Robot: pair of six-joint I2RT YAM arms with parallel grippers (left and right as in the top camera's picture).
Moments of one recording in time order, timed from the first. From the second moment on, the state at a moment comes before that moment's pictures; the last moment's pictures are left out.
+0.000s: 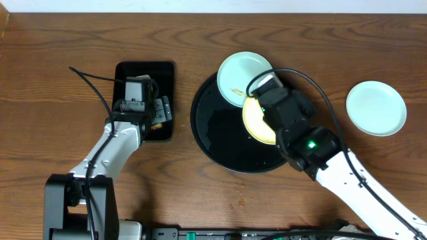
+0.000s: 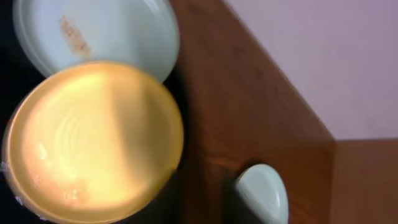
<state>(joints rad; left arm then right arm) -0.08 1.57 0.84 -0.27 -0.09 -0.25 0.63 1.30 1.03 -0.59 0.59 -0.26</state>
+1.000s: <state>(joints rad) -0.08 1.57 0.84 -0.27 -0.09 -0.25 0.03 1.67 1.03 -0.56 -0.18 -0.13</state>
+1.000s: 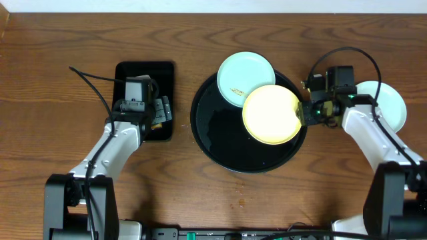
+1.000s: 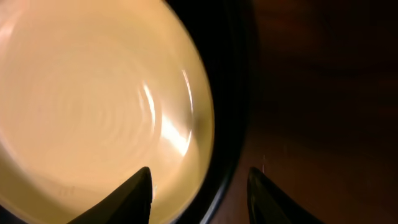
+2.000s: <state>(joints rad) -0.08 1.57 0.84 -0.27 -0.09 -0.25 0.11 1.41 1.12 -0.59 -0.18 -0.14</state>
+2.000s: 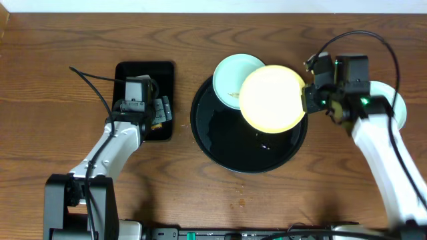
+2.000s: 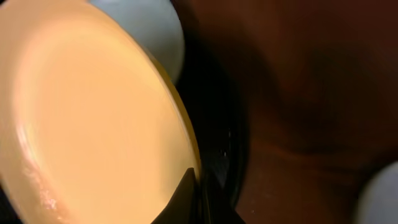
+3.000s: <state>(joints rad) -0.08 1.57 0.84 -0.27 -0.09 -0.25 0.91 1.52 1.12 -0.51 1.24 -0.27</state>
